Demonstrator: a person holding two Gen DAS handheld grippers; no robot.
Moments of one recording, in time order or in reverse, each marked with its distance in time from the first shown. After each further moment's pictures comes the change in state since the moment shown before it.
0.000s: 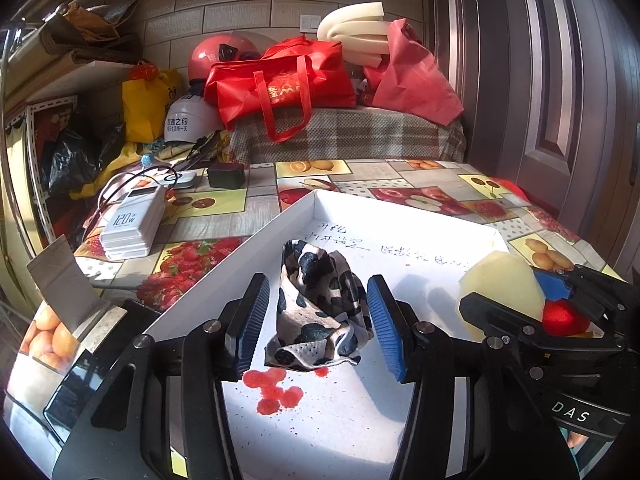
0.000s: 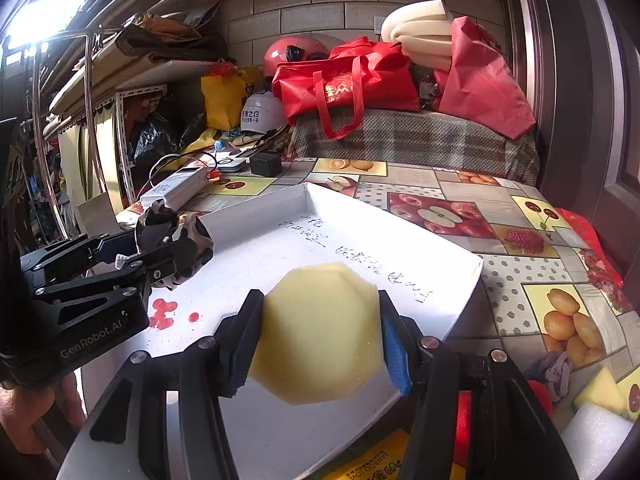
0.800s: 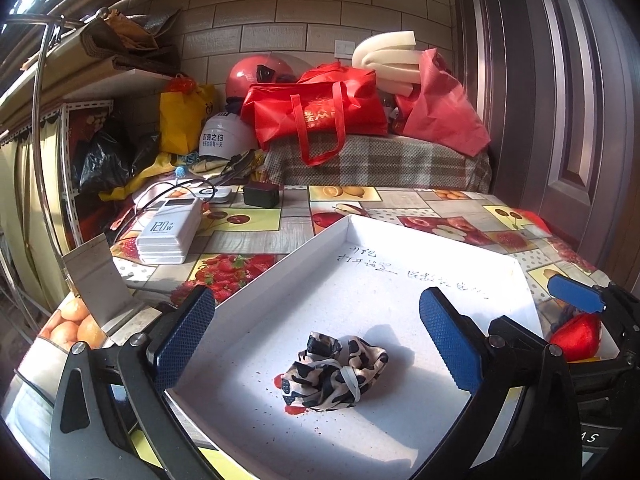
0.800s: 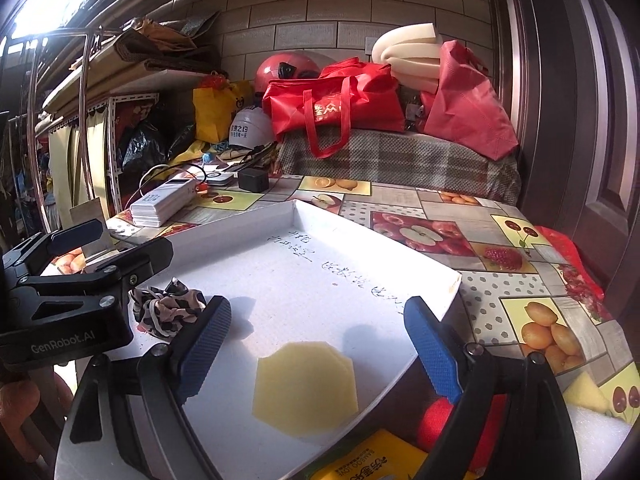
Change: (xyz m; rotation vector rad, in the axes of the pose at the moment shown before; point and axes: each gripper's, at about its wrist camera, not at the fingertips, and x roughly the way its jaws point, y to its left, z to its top) left arm -0.019 0.013 -0.002 -0.061 -0.097 0.084; right arm -0.010 0.002 -0.002 -0.014 -0.077 -0.081
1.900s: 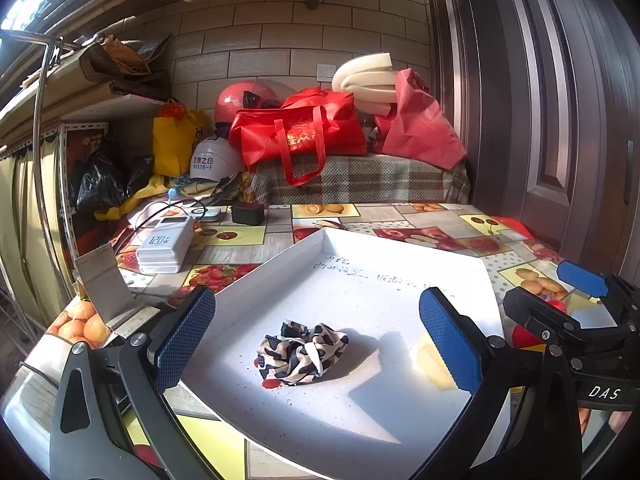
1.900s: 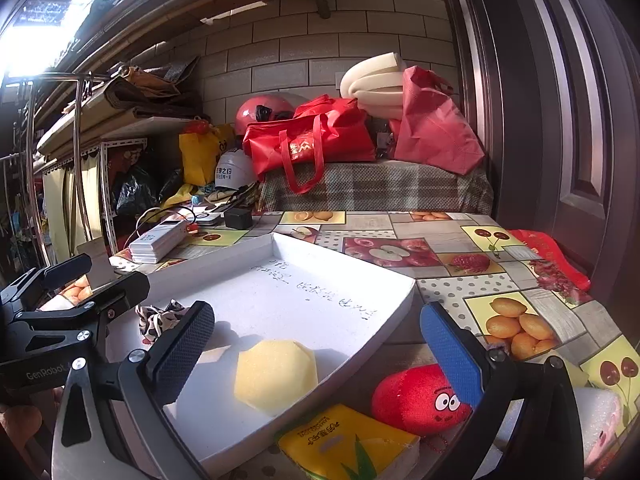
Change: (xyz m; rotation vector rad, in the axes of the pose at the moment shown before) left arm -0.041 -0.020 -0.014 0.029 -0.075 -0.044; right arm -0.043 -0.024 -0.013 0.086 -0.130 -0.028
